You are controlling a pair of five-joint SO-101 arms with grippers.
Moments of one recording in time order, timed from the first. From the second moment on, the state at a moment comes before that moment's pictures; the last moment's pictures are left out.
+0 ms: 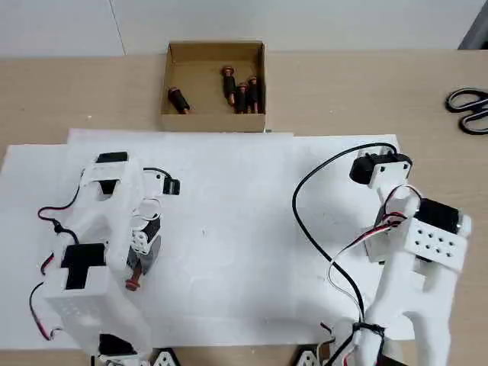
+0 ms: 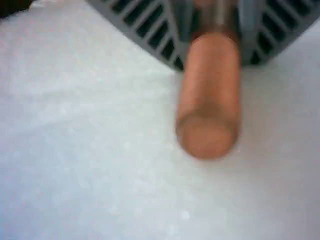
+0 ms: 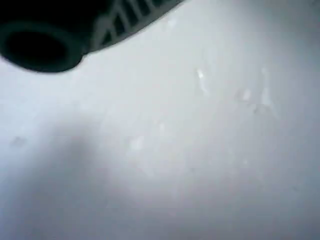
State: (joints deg) left arm -8.0 18.9 18.9 96.8 -14.1; right arm 19.7 -31.7 40.1 79.4 33.2
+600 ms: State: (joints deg) left arm -8.4 -2.2 9.3 99.2 5.7; right arm 19.7 -31.7 40.1 79.4 33.2
